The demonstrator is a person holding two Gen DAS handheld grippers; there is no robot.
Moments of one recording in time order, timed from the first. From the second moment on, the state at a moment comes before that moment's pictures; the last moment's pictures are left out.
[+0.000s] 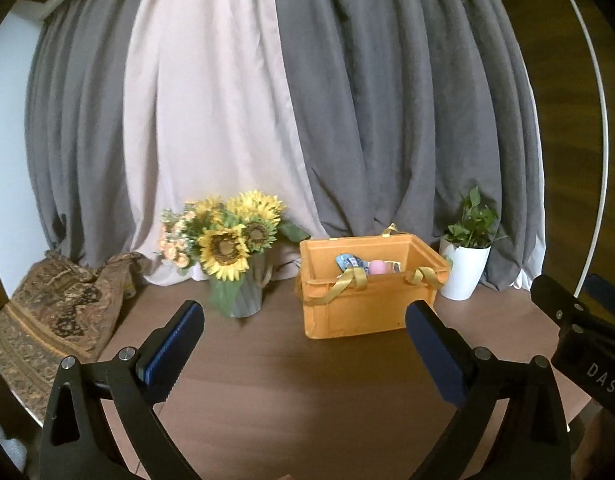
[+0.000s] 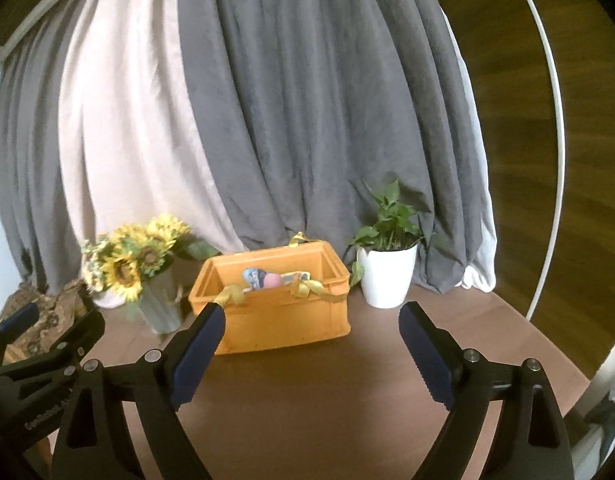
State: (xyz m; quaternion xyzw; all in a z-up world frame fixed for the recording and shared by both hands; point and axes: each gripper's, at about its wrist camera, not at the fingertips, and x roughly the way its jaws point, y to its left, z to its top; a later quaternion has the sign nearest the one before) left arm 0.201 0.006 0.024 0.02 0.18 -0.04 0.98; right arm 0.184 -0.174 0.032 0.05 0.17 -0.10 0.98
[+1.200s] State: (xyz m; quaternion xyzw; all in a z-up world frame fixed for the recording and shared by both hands) left arm 0.053 0.016 0.043 0.01 0.15 -0.02 0.99; right arm 0.036 -0.172 0.045 0.05 0.14 -0.05 0.99
